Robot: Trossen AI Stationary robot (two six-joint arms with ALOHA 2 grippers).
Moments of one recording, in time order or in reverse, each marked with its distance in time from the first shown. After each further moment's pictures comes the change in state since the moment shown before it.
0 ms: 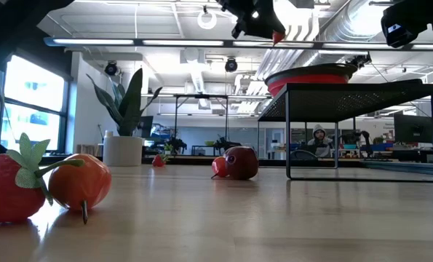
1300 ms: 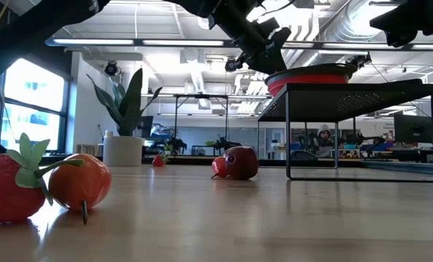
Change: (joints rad) left arm 0.042 0.155 -0.001 0.088 -0.132 -0.031; right arm 0.000 0.000 0.000 0.000 0.164 -0.044
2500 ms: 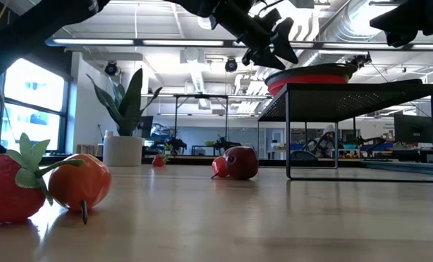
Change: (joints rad) left arm 0.000 0.000 0.000 0.091 0.101 0.003; right arm 0.000 0.000 0.000 0.000 0.000 0.000
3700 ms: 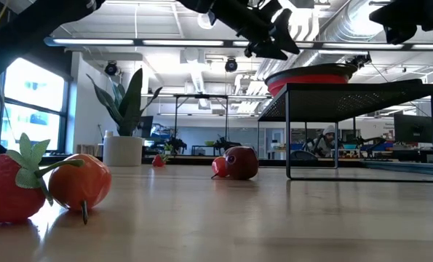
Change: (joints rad) left arm -0.005 -0.021 0.000 0.035 0.038 0.089; right arm 0.000 0.000 0.000 0.047 0.000 -0.008
